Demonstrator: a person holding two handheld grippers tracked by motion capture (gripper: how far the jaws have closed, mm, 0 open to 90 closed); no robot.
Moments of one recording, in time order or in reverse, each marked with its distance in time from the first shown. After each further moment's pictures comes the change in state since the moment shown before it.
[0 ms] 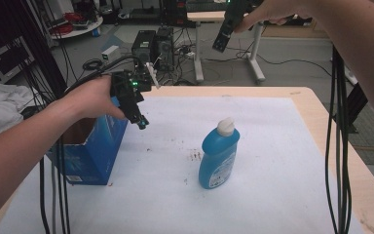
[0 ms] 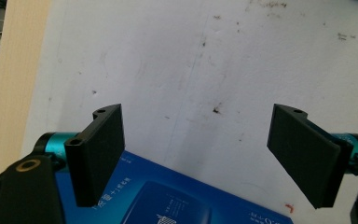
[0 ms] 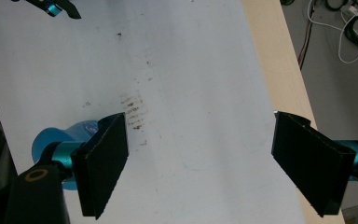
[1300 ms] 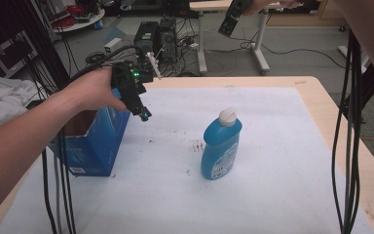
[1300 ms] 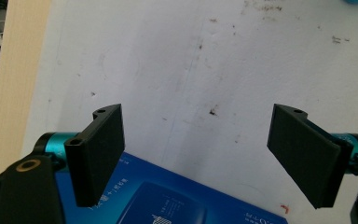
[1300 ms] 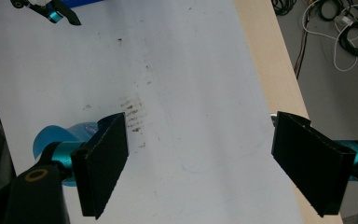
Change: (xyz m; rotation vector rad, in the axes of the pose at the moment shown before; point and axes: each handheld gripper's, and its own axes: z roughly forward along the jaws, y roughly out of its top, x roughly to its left) left arm -0.006 0.004 -0.002 0.001 0.004 0.003; right arm -0.002 -0.013 -0.010 -0.050 -0.001 -0.003
